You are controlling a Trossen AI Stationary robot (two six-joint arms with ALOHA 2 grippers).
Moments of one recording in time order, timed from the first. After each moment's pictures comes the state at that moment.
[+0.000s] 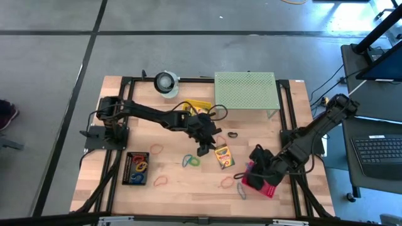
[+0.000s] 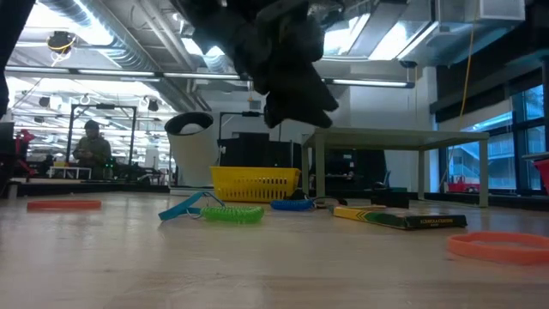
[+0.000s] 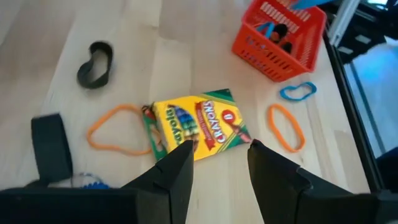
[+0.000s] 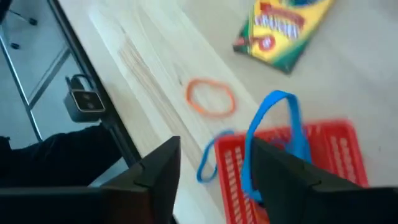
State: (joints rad) left arm 0.01 1.83 1.26 -0.12 0.26 -0.24; right arm 0.77 1.30 0.96 -0.69 0.28 1.40
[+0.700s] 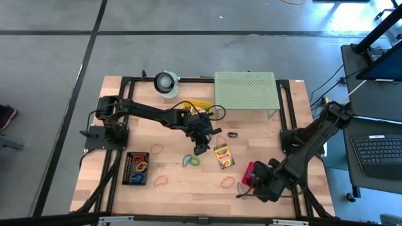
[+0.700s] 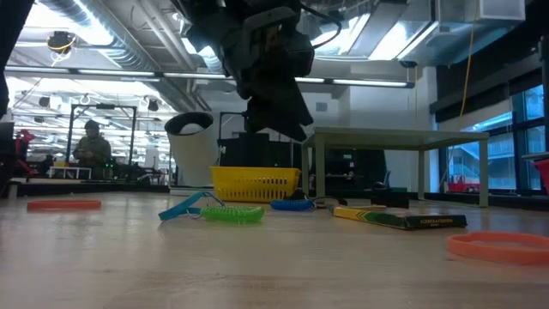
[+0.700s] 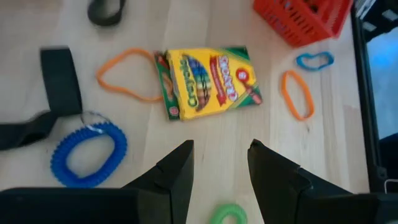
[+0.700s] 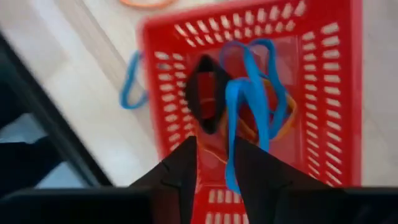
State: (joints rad) left arm 0.02 1.82 1.27 -0.29 0.28 -0.30; right arm 0.90 1.50 0.96 -0.81 0.11 1.49
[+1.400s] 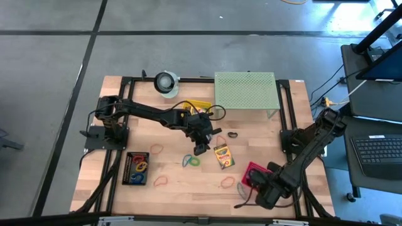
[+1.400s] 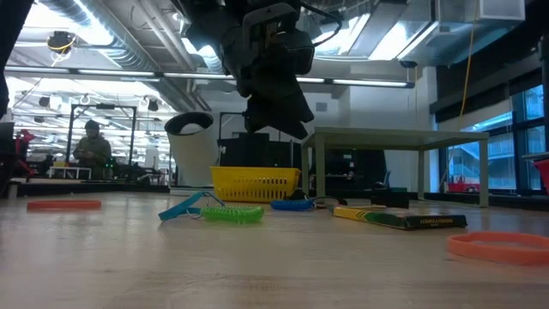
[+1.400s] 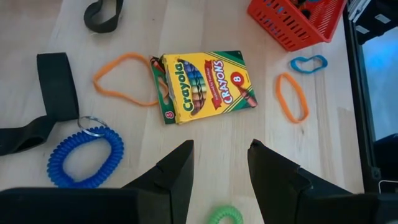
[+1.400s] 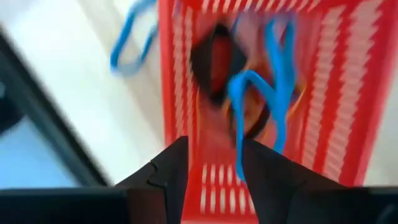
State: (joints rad) left arm 0.02 1.81 1.27 -0.29 0.29 -0.30; right arm 0.91 1.64 1.10 -0.94 0.01 1.36
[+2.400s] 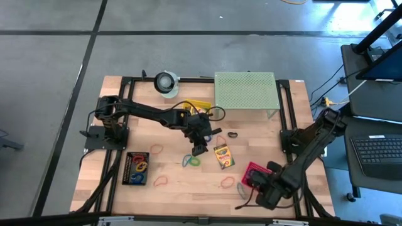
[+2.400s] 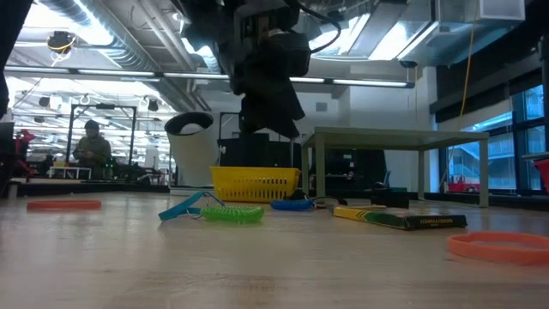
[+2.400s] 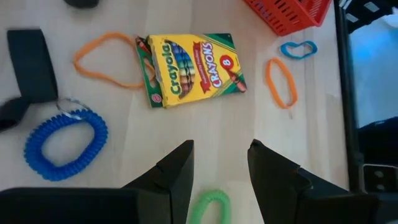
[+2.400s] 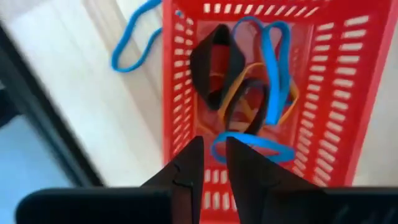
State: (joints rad) left arm 0.02 1.81 1.27 -0.33 0.35 -0.31; right arm 0.91 1.63 1.11 -0.96 0.06 1.34
